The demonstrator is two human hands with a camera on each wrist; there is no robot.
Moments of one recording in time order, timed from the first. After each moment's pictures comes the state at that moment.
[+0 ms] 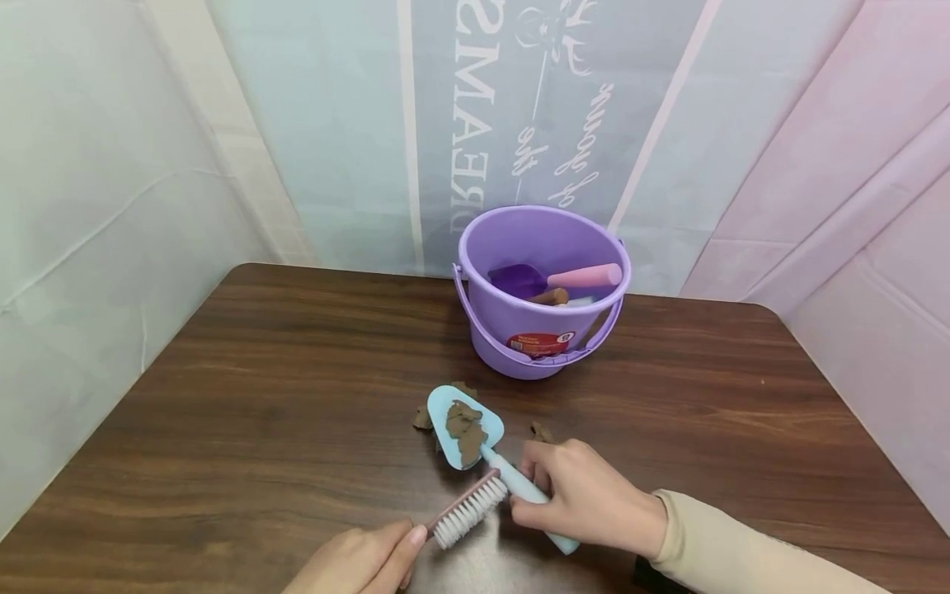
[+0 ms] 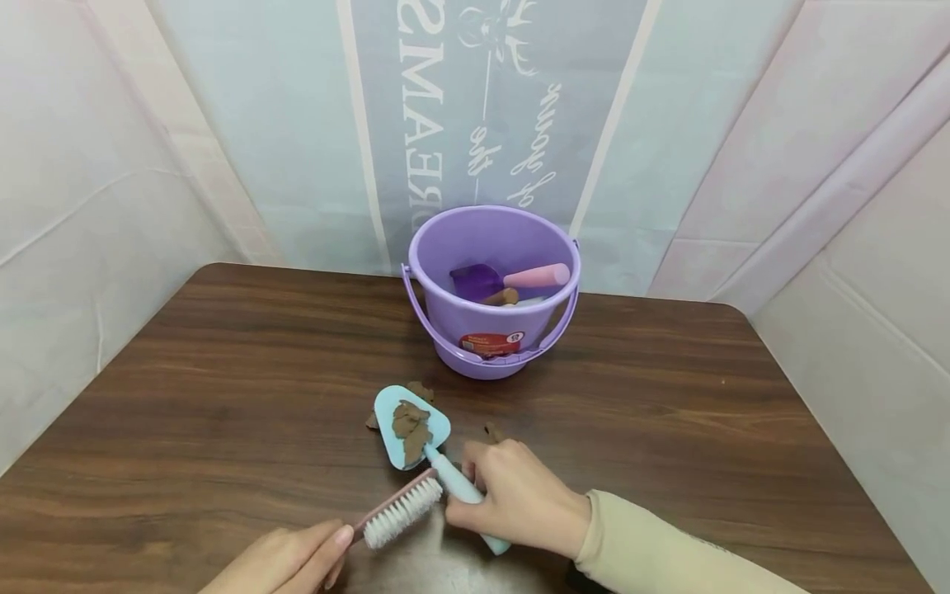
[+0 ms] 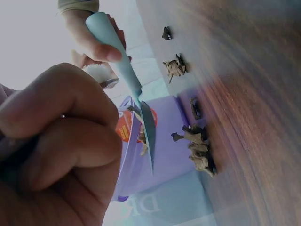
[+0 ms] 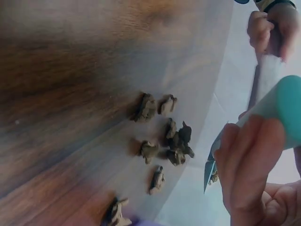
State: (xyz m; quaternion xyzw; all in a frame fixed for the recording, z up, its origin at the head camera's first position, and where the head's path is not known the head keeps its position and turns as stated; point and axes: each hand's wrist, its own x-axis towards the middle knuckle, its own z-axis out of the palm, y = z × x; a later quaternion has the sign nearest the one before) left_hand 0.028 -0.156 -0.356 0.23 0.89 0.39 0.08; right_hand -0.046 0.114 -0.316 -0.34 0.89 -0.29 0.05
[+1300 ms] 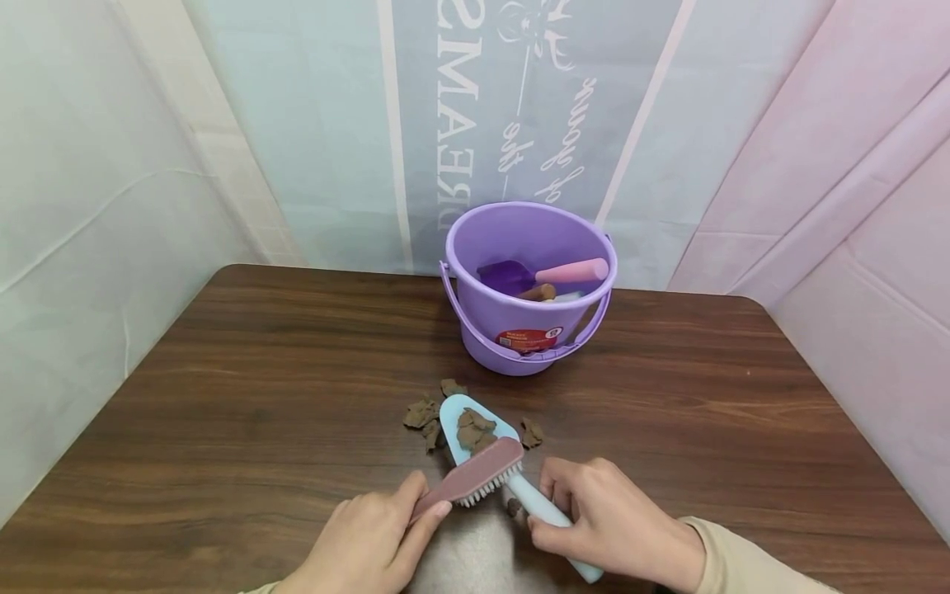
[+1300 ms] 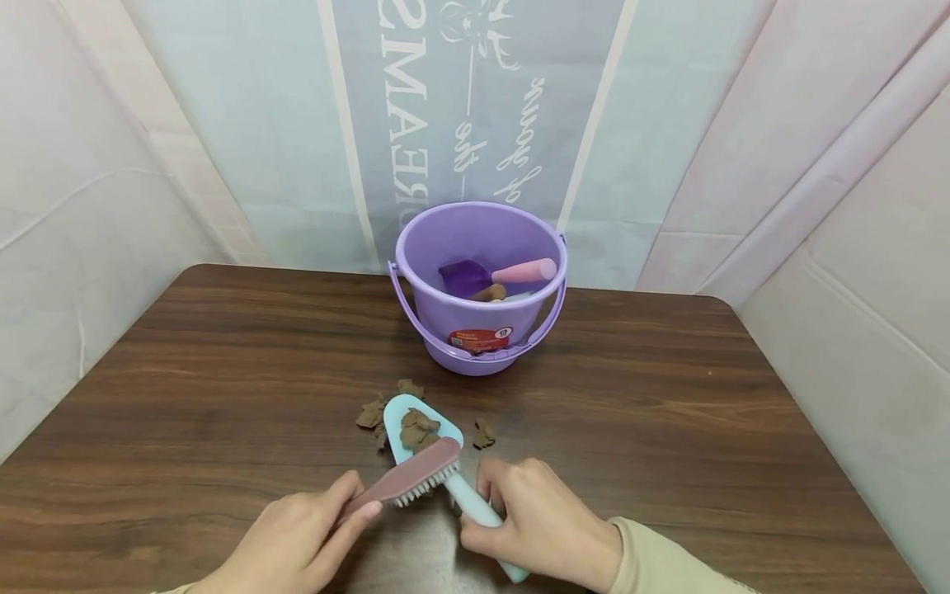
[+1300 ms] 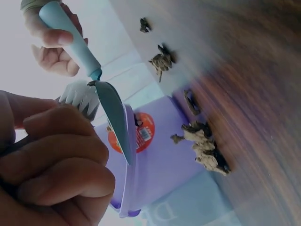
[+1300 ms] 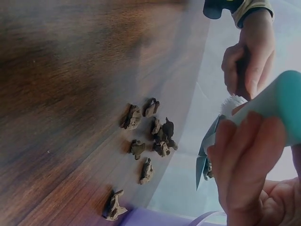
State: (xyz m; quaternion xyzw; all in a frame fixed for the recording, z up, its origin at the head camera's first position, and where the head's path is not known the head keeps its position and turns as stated) left_hand 0.013 -0.128 -0.345 0.23 0.93 0.25 -0.11; right_hand -0.020 0.138 -0.314 -0.33 0.89 -0.30 0.01
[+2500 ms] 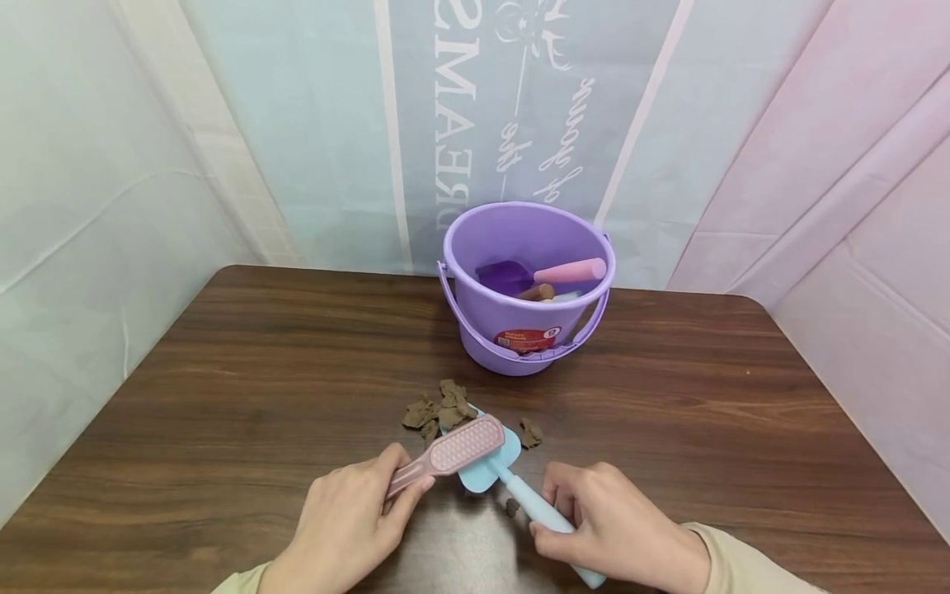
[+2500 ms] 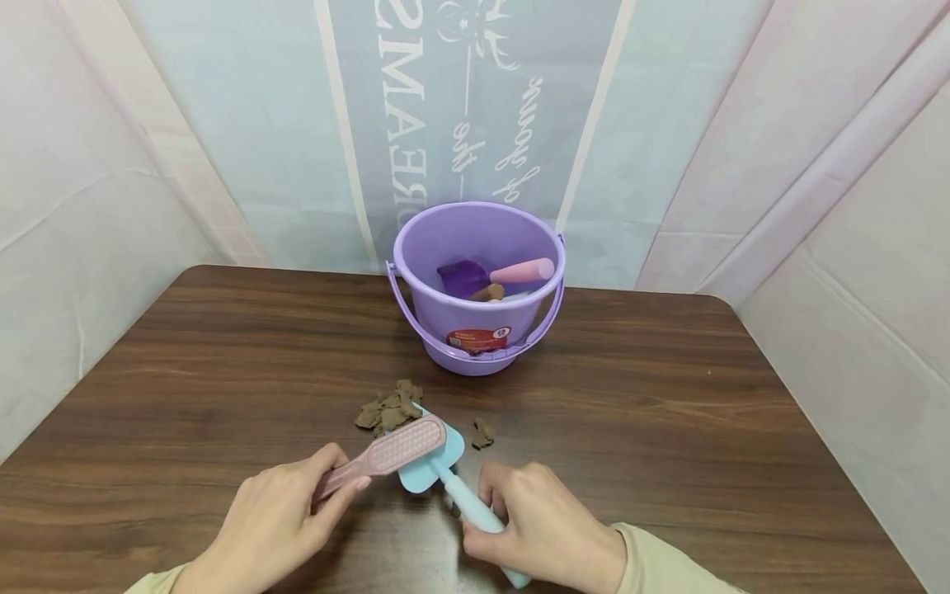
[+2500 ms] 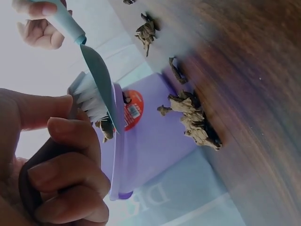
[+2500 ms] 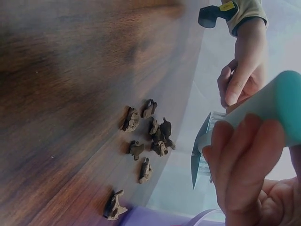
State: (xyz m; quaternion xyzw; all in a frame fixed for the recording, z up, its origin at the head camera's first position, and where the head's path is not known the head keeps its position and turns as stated) left_hand 0.000 -0.133 -0.336 0.14 0.95 0.21 -0.17; right_hand -0.017 0.142 -0.316 -0.33 0.89 -0.31 0.00
